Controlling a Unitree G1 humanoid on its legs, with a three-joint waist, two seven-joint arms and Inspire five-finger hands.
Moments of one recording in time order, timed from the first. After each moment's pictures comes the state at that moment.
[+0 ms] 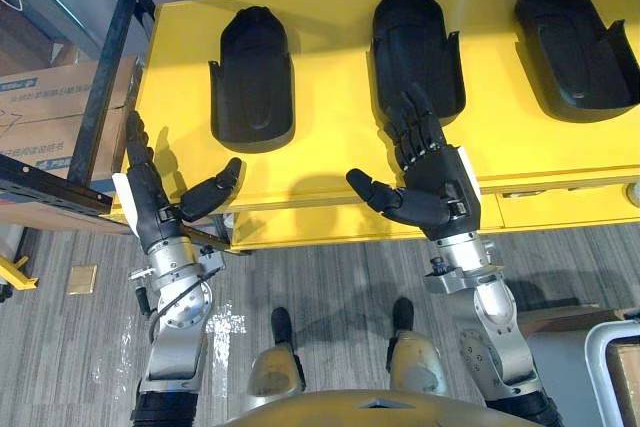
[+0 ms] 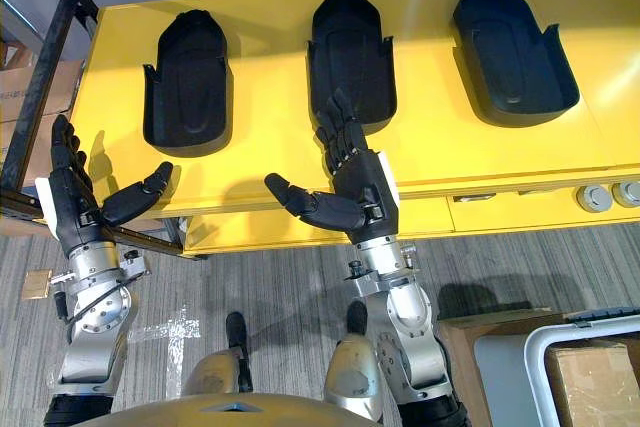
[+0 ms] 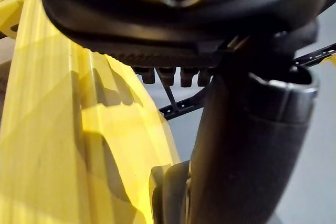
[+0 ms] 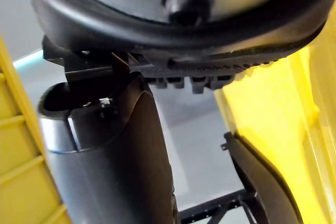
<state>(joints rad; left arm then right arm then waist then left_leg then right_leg) 0.15 0.16 0.06 -0.19 0.09 -0.17 0.51 0.14 -0.20 0.17 -0.32 0.40 -0.28 0.15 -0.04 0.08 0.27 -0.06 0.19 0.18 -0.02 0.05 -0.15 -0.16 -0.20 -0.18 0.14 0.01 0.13</state>
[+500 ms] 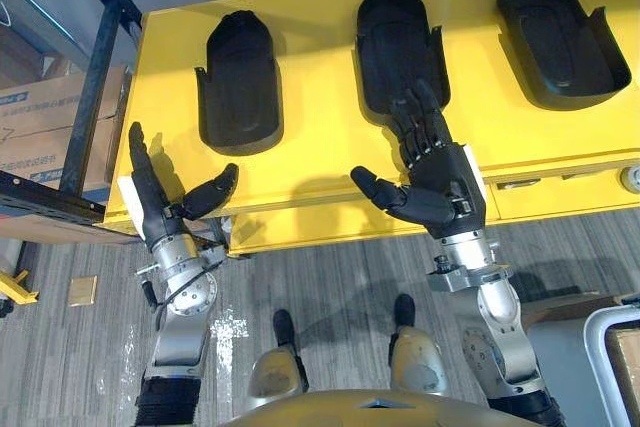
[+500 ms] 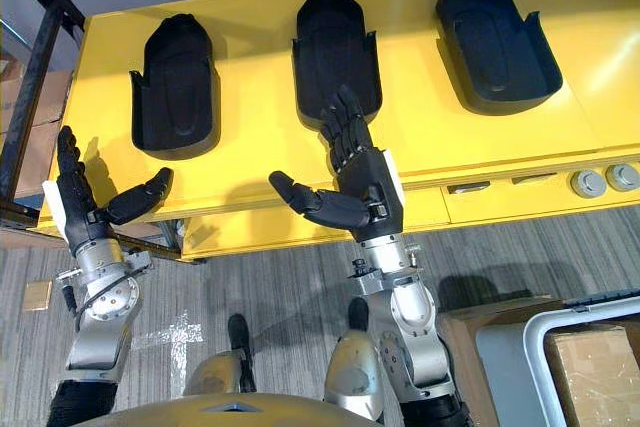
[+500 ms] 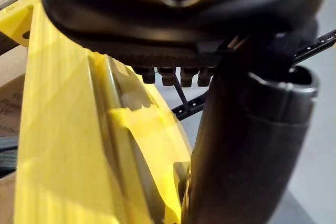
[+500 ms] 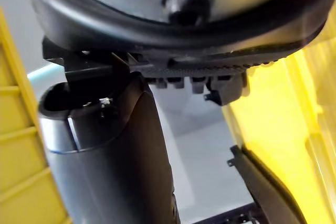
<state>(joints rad) 0.06 0.17 0.06 -0.09 0.13 -0.08 0.60 0.13 -0.20 0.15 -0.32 0.40 -0.28 0.15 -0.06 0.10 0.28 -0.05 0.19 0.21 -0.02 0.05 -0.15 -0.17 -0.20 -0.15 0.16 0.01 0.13</state>
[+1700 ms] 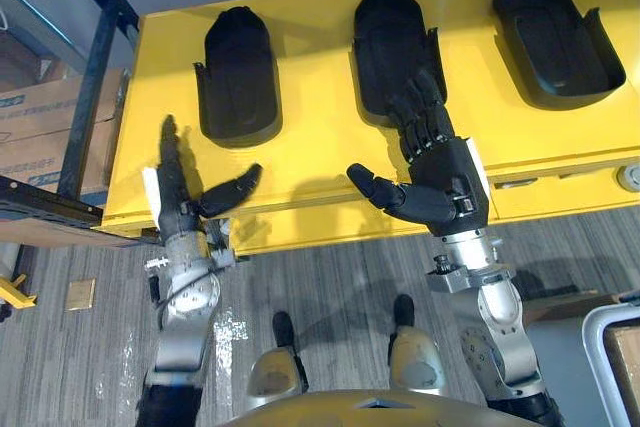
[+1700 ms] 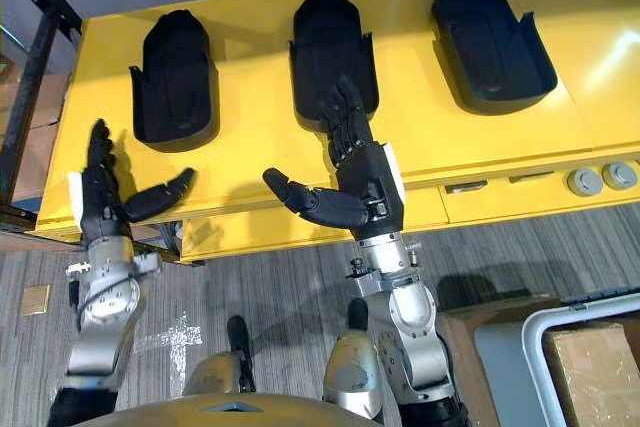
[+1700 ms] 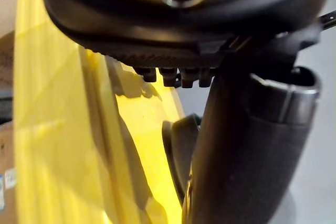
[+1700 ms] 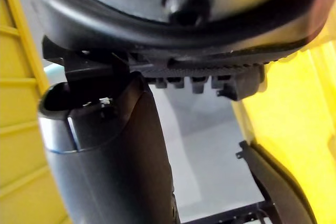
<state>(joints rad) 0.20 0.16 0.00 -0.27 0.02 -0.11 0.32 0.16 -0.18 0.16 -0.39 0.33 -0.29 0.14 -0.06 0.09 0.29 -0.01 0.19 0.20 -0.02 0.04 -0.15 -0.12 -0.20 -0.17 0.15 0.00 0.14</state>
